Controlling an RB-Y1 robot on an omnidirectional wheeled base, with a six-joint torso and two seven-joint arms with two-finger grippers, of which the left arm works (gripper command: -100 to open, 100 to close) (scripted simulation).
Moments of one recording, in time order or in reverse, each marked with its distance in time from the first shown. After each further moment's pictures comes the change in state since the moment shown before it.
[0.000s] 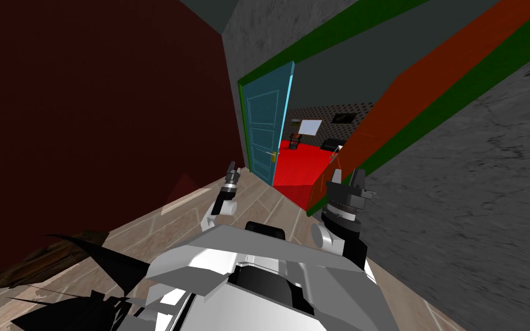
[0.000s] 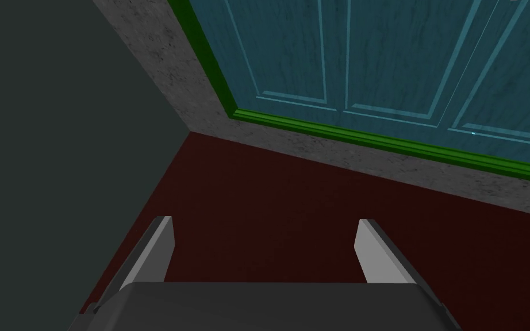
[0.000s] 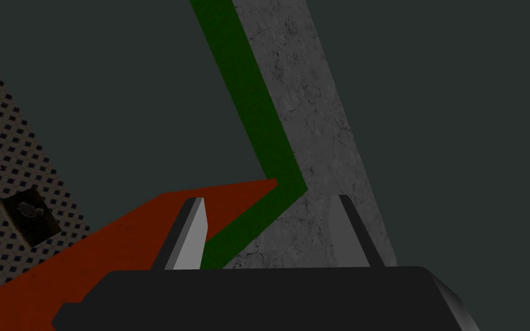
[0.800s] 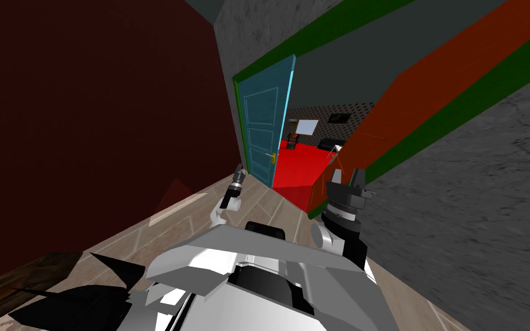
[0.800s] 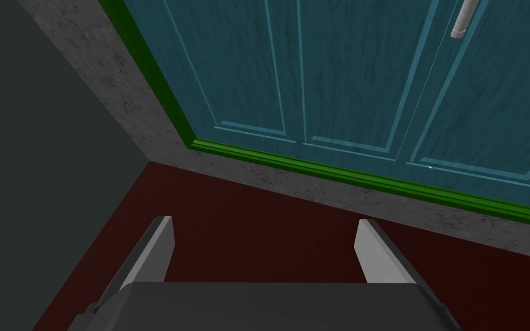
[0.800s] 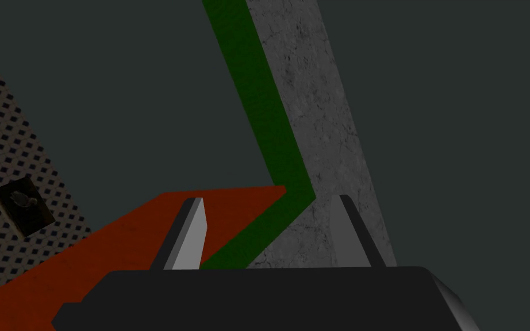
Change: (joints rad) arm -0.122 0.033 -0.026 0.200 -0.001 -0.013 0.009
